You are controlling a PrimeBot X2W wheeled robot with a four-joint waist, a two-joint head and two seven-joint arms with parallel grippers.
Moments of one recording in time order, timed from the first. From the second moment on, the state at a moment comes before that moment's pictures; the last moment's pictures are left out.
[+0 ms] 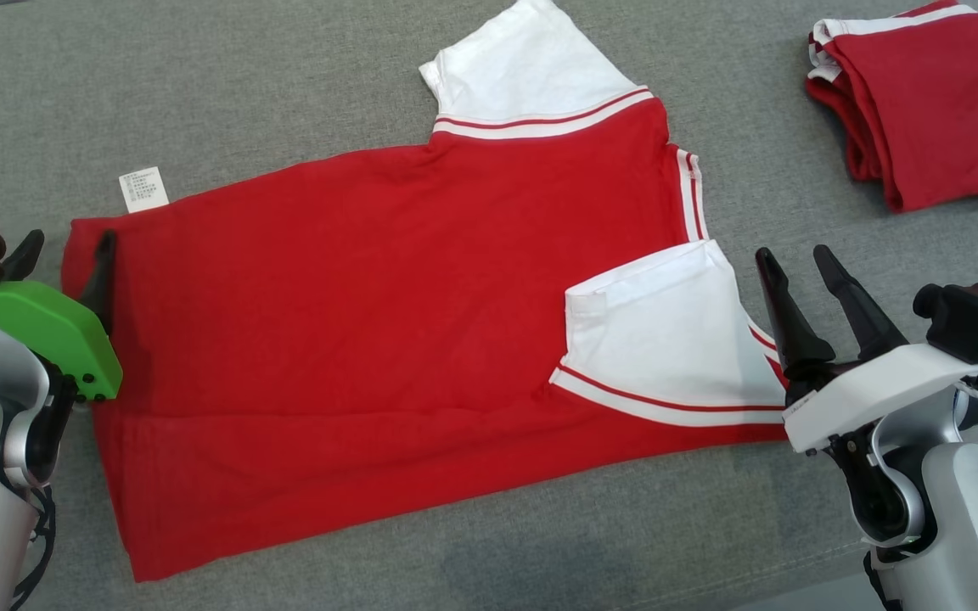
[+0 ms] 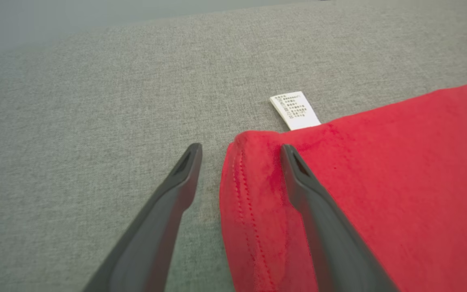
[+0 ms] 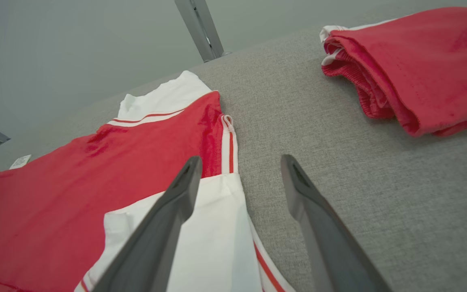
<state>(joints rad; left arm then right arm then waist) -0.55 0.54 -0.34 0.42 -0.64 0.02 0.15 -0.20 -0.15 0.05 -0.01 0.48 0.13 0.09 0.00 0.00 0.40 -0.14</state>
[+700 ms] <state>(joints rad) -0.63 0.47 -0.40 0.46 -0.62 -0.01 0.07 -0.54 -0.24 0.12 0.07 0.44 0.13 0.17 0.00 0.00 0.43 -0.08</state>
